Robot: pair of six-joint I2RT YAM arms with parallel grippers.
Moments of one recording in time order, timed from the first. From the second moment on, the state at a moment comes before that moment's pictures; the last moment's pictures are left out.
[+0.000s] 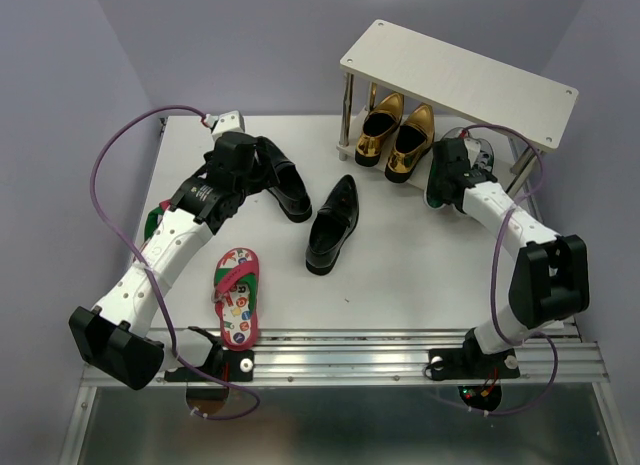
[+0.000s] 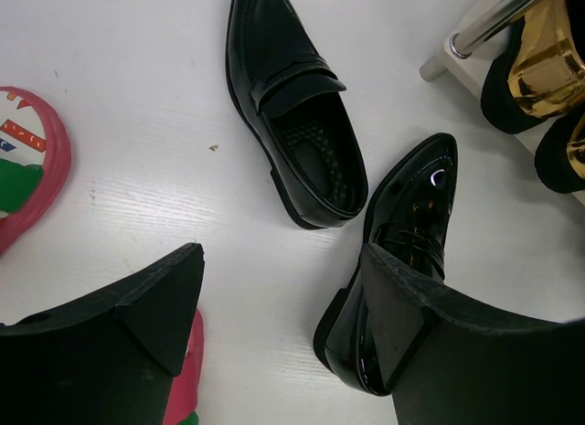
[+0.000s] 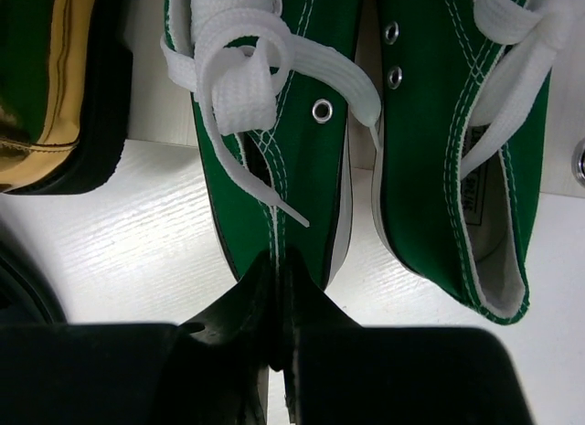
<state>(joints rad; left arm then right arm) -0.48 1.25 1.32 -0.65 -0.38 -0.54 0.23 1.56 1.19 -0.49 0.42 0.53</state>
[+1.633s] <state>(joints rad) -0.47 1.23 1.30 -0.66 -0.36 -0.54 0.16 1.60 1.19 -0.45 0.32 0.50</state>
